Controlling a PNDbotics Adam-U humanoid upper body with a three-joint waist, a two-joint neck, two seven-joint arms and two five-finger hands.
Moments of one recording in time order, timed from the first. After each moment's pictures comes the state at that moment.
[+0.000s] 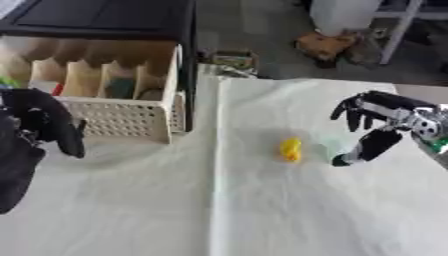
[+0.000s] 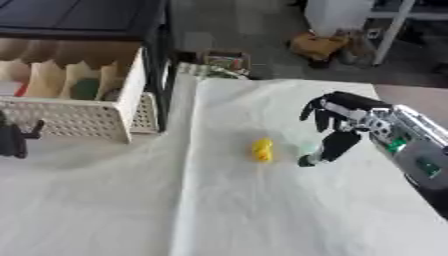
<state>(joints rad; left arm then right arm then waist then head) -0.38 0.44 -0.11 -1.99 0.51 -0.22 -0.29 -0.76 -0.82 0.40 -1.41 0.48 0.20 0.44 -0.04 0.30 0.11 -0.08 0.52</state>
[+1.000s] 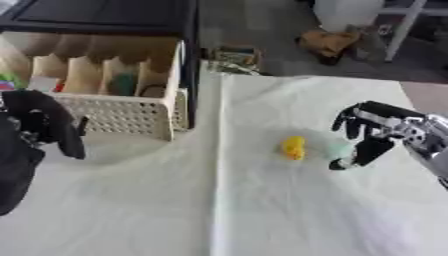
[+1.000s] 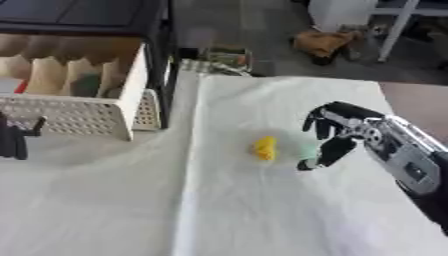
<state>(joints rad) -0.38 0.42 -0.11 -1.99 0.49 -0.22 -0.30 -0.76 -0.78 0.39 -1.30 0.49 0.21 0.42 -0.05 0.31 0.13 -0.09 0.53</state>
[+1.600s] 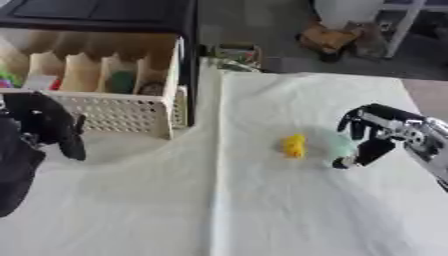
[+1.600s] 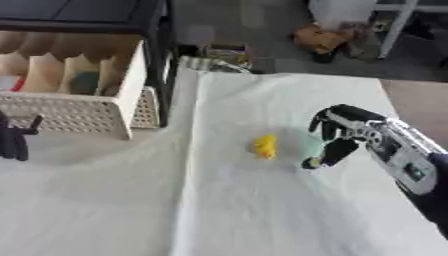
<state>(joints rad) -0.38 0.41 -0.11 -1.99 0.47 -0.22 -0.30 -0.76 -0.77 0.37 -1.25 0.52 0.20 0.39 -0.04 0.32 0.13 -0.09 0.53</state>
